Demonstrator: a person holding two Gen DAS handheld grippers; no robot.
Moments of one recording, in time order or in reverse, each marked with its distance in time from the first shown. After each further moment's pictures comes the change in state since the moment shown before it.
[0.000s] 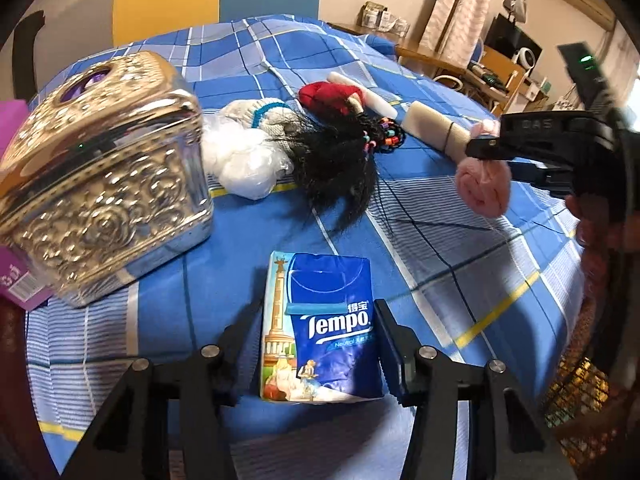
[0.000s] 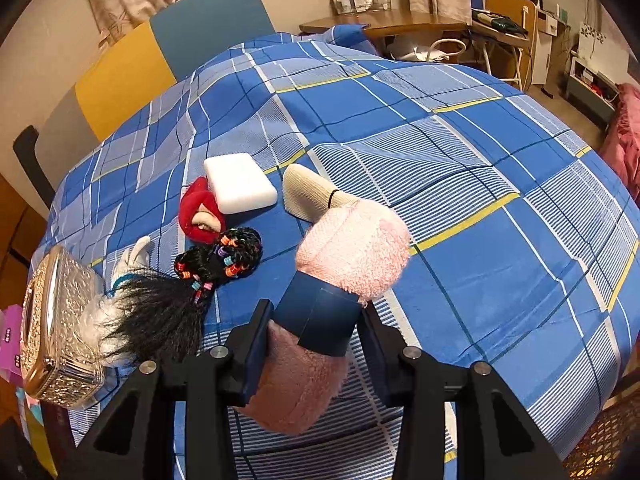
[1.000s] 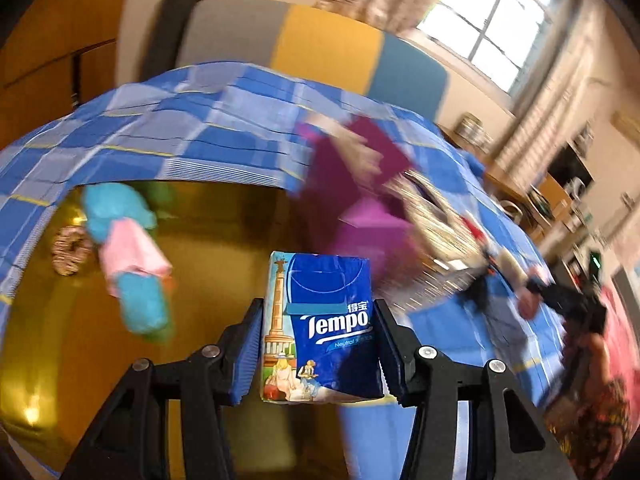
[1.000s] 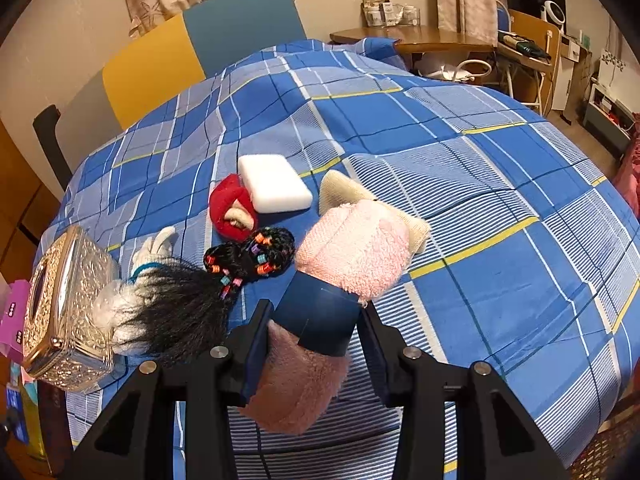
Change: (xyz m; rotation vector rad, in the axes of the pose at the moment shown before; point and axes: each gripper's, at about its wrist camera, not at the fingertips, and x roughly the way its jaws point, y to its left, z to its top) left arm -0.152 0.213 -0.034 -0.384 -0.234 0.103; right arm -0.007 0.019 -0.004 -0.080 -0.044 0.039
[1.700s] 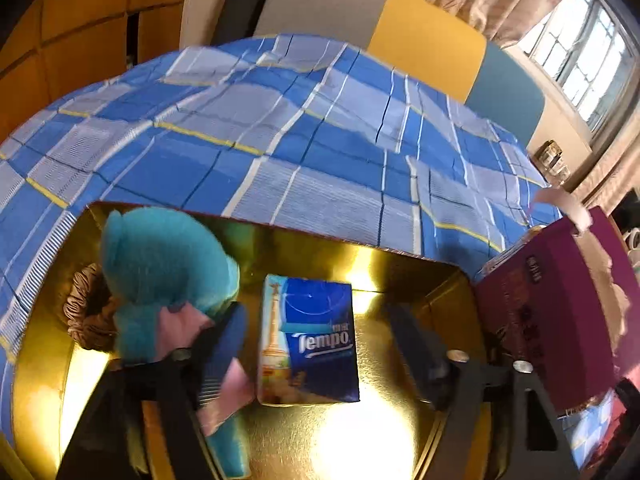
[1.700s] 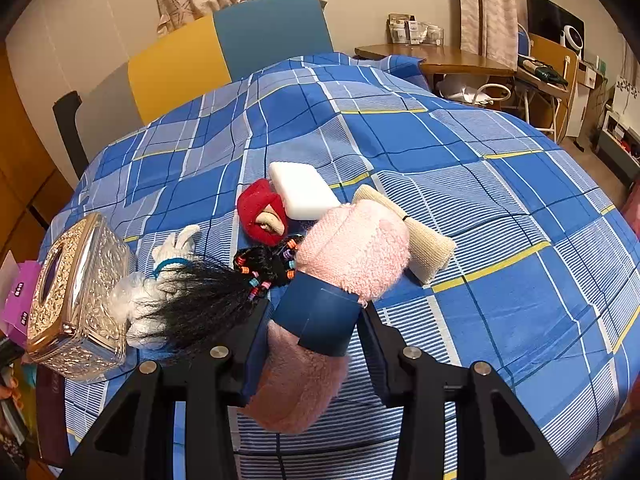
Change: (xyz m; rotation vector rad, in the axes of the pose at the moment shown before) left arm 0.092 0.098 0.063 -0.135 0.037 0.180; right arm -0.005 0.022 -0.003 -0.090 -0.041 0.026
